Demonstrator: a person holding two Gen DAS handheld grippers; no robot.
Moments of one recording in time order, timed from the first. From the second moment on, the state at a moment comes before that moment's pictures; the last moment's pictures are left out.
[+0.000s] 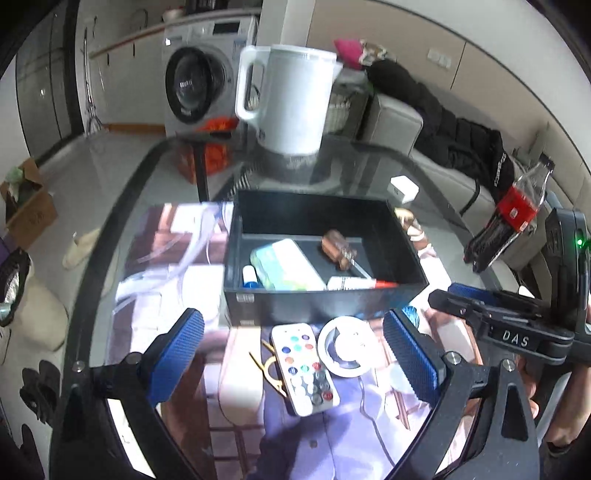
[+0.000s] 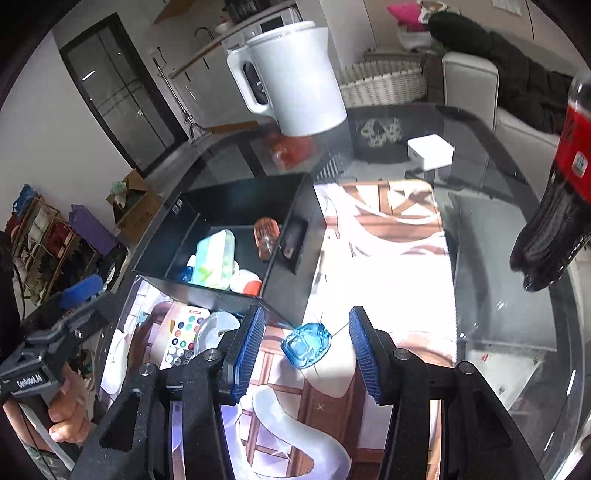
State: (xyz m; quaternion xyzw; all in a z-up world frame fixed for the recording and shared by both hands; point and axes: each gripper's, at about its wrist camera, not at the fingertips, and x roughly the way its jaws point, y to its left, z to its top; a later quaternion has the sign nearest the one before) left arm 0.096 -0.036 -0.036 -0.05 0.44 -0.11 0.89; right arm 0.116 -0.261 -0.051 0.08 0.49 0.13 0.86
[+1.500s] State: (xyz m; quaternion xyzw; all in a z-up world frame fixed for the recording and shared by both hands) left arm 0.083 -0.069 -0.088 0.07 0.54 -0.16 0.82; right arm 0.100 -0.223 -0.097 -0.01 0.57 0.15 0.81
